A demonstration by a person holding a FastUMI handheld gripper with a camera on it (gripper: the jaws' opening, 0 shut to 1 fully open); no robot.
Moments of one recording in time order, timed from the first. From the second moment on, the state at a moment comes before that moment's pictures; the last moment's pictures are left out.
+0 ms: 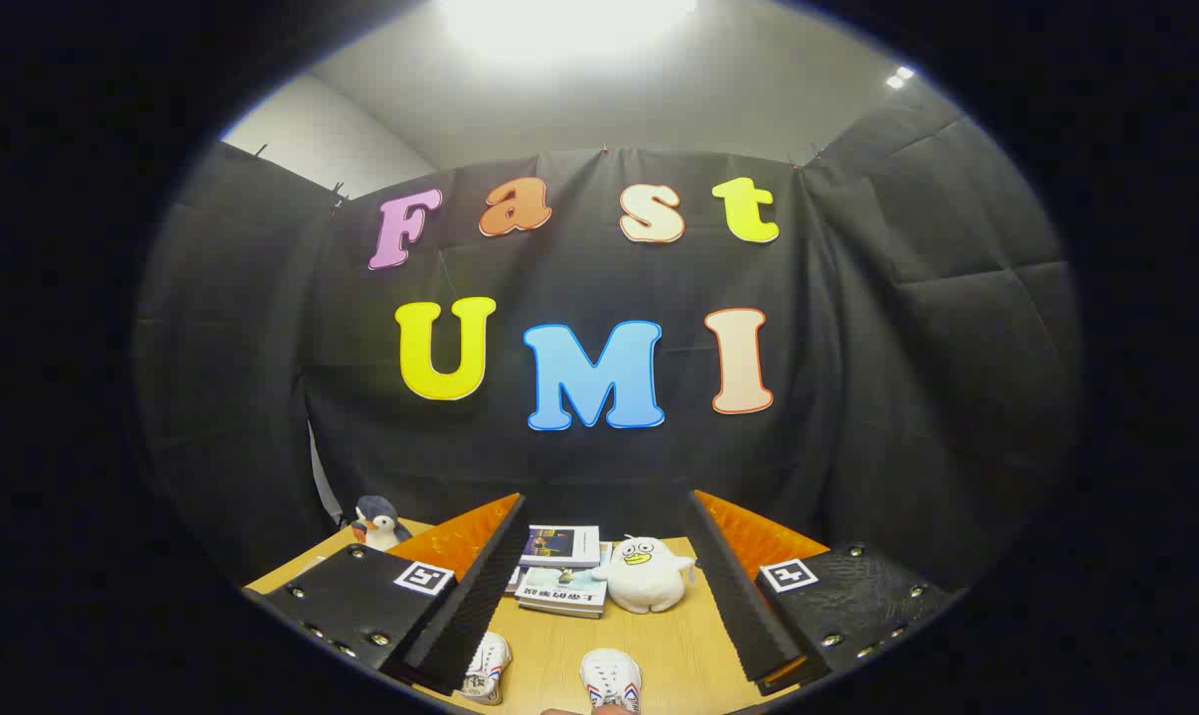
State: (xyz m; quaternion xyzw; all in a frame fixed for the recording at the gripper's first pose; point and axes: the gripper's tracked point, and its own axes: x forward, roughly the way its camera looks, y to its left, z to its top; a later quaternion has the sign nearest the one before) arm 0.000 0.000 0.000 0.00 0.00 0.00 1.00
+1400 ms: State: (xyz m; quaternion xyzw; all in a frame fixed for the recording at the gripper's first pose) arm 0.032 0.133 -0.133 0.06 0.18 0.13 0.97
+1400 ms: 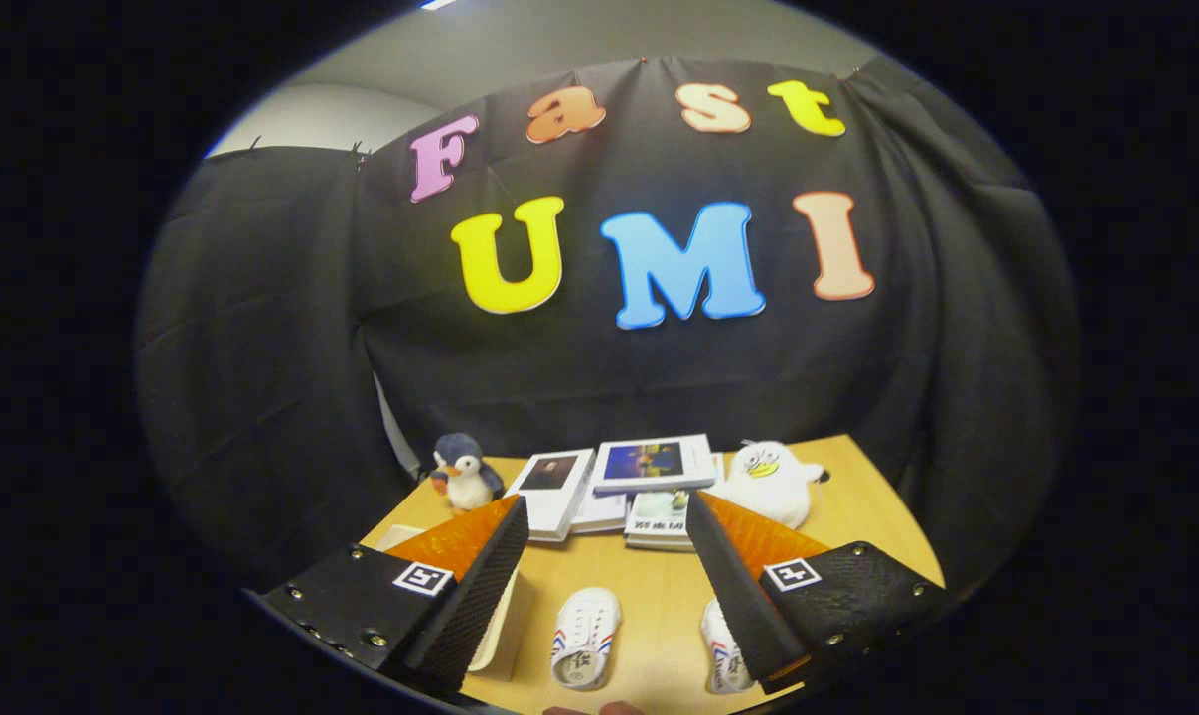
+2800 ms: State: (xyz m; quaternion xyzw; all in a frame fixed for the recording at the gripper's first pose) arm -0.030 0.295 -0.316 0.27 0.49 0.40 0.72
